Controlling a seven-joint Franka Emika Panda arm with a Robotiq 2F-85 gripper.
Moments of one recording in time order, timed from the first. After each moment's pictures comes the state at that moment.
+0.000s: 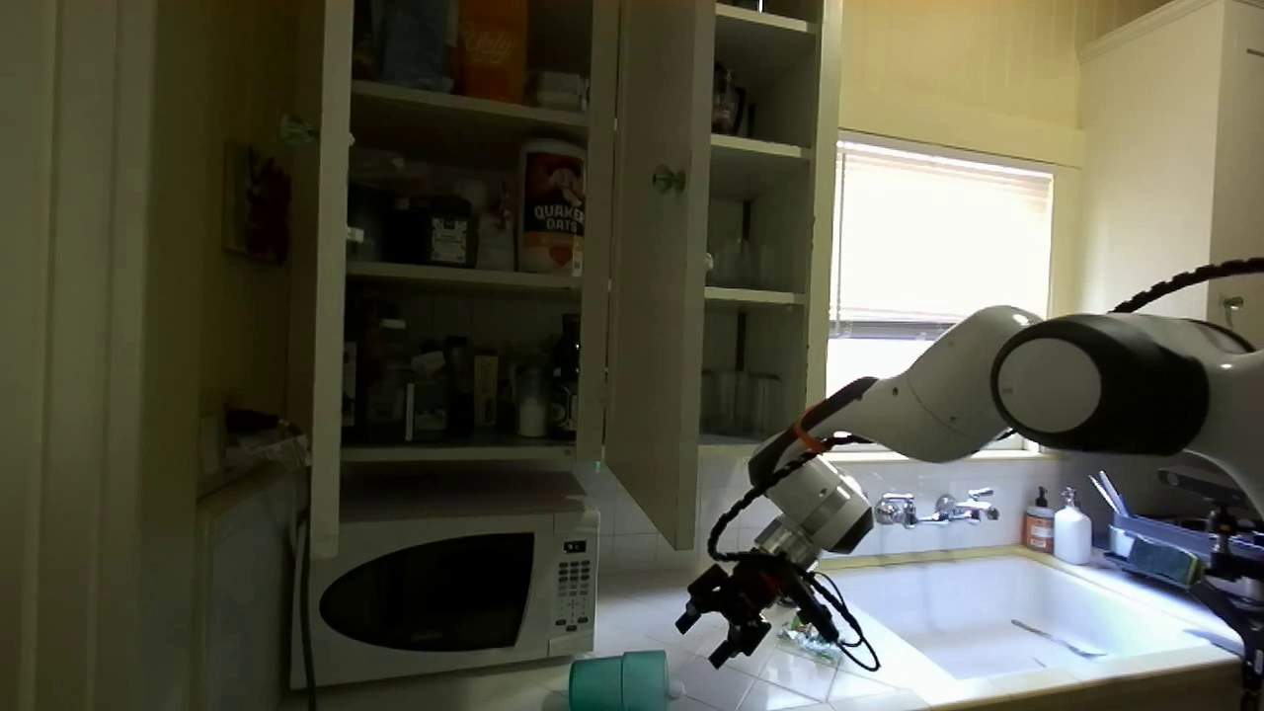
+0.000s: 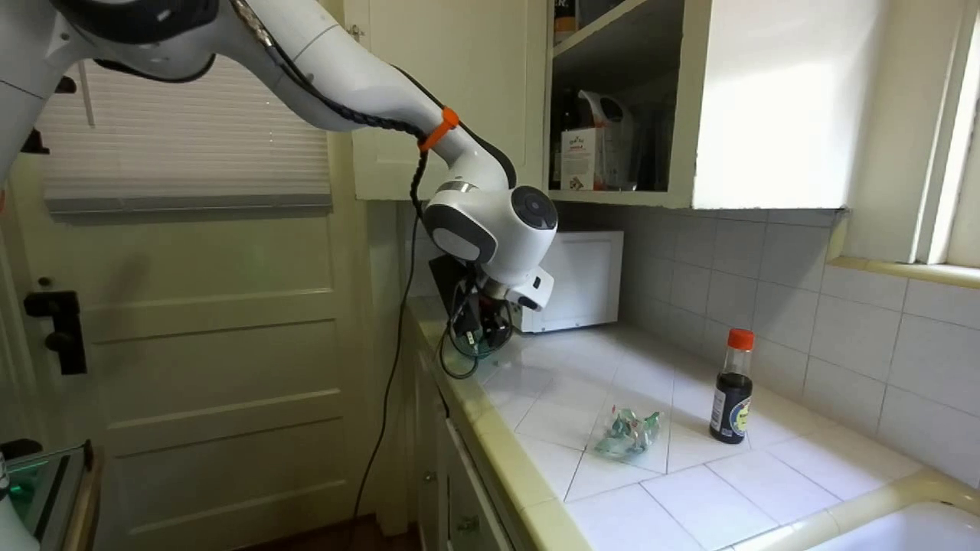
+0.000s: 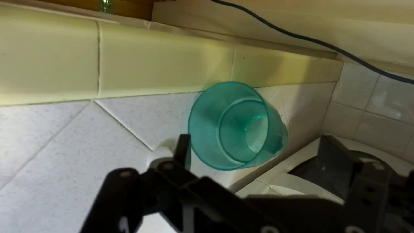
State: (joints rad) arm -0.16 0.49 -0.06 -1.82 1.03 2.10 -0.74
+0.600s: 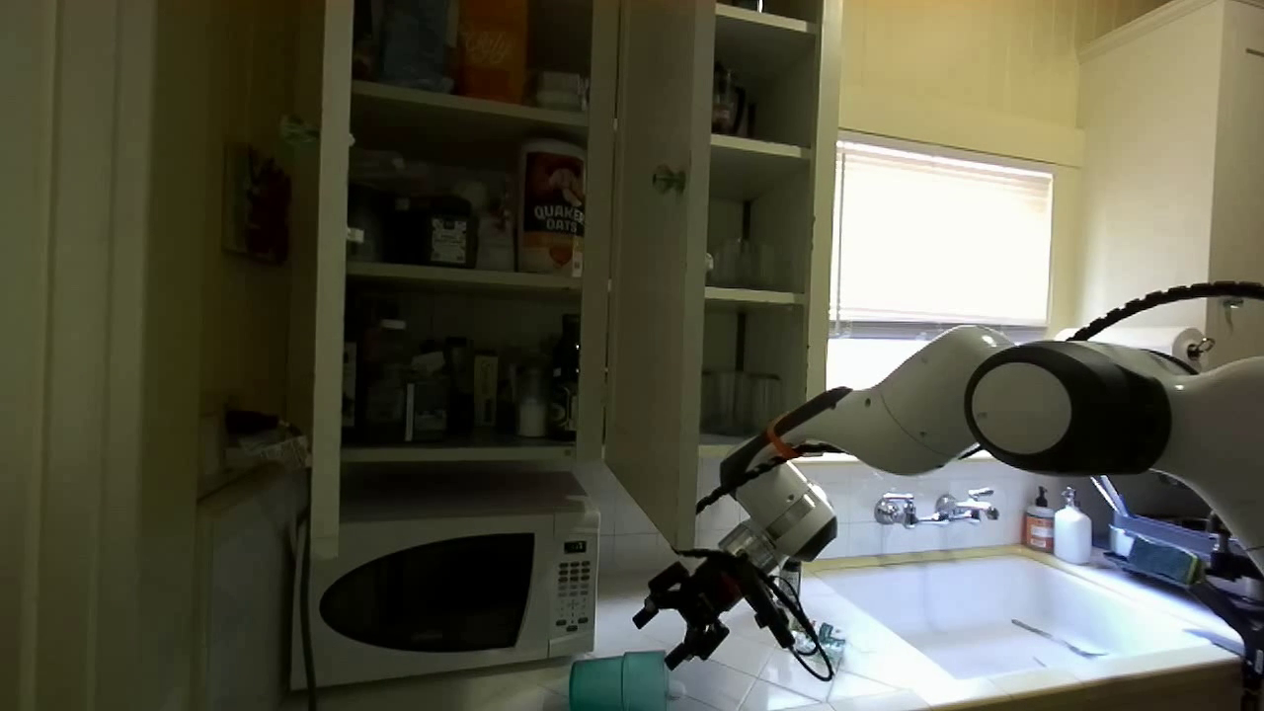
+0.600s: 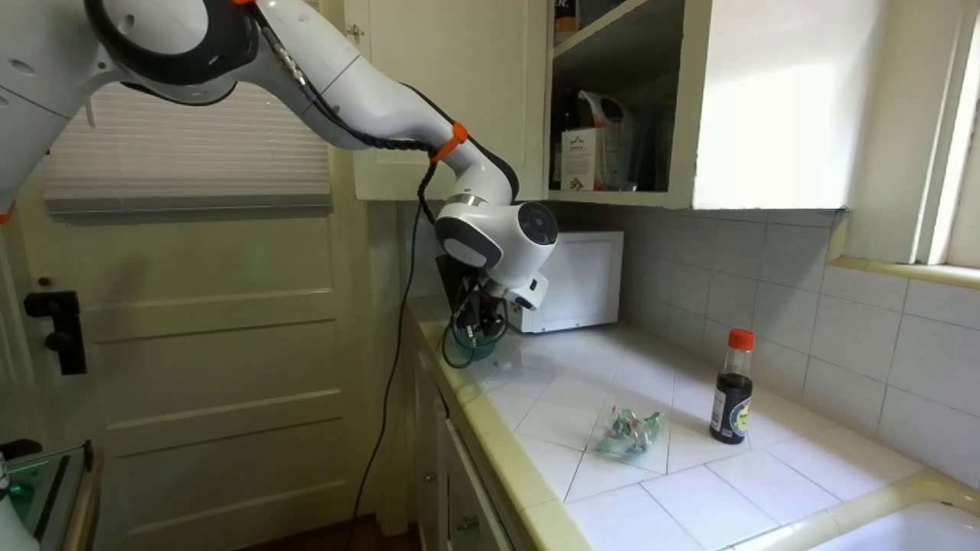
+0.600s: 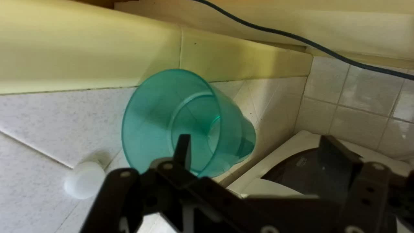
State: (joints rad) arm -0.17 0.59 0.03 -1.70 1.09 2.07 -0.68
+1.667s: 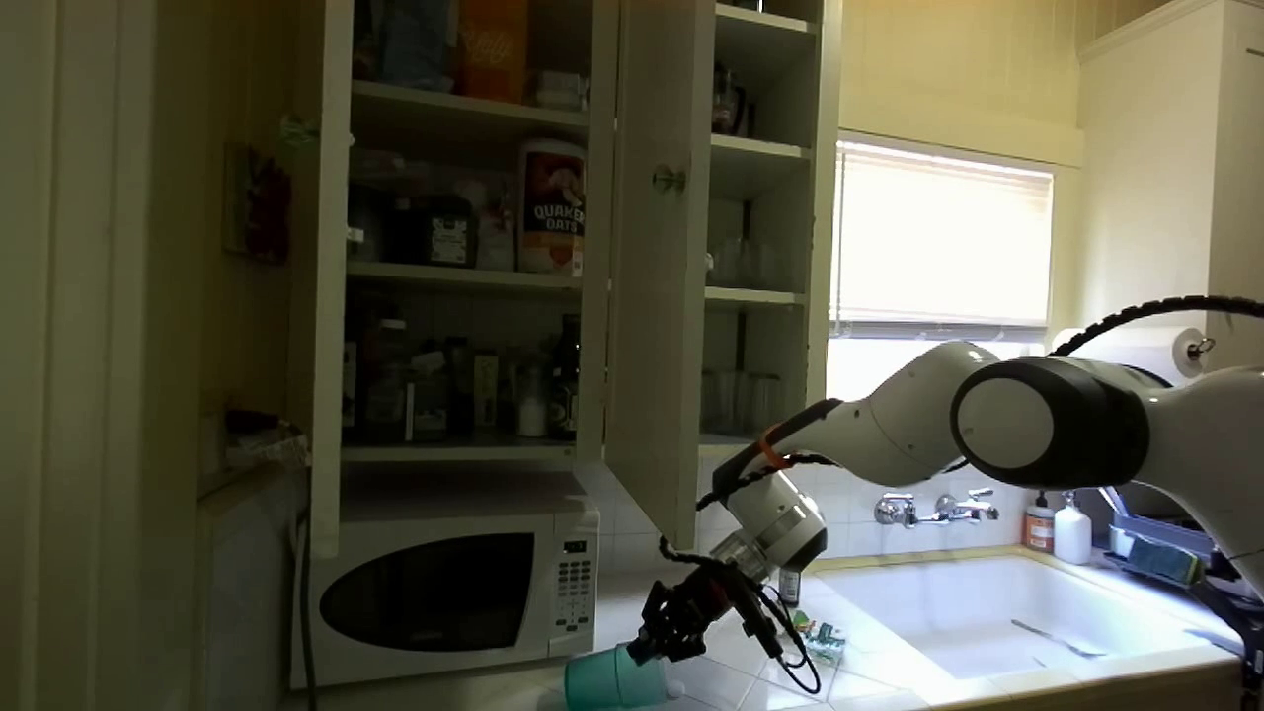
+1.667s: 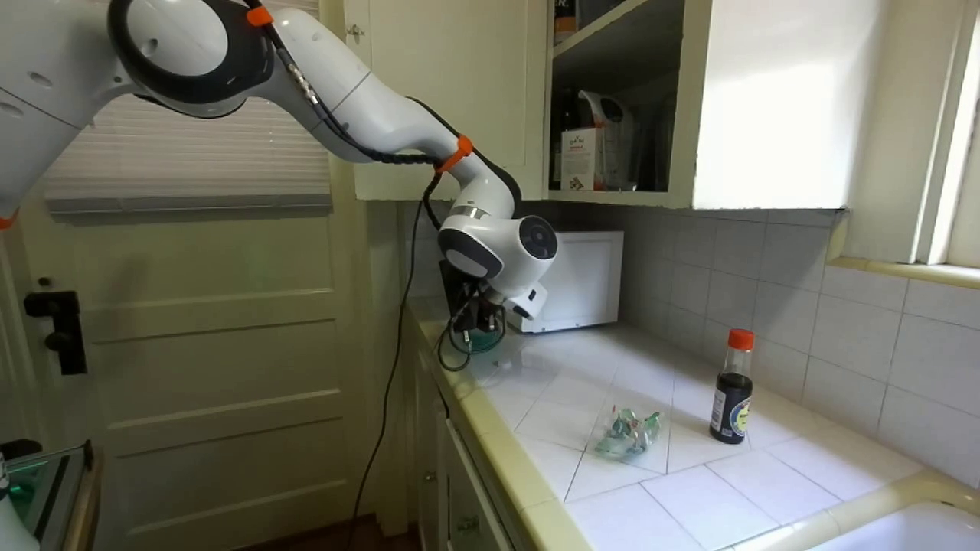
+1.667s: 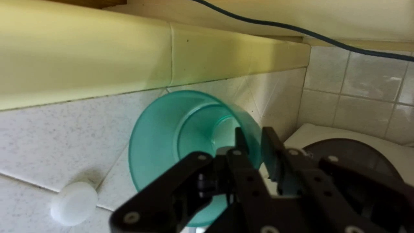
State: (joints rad) arm -0.17 0.64 0.04 -1.66 1.12 2.08 -0.62
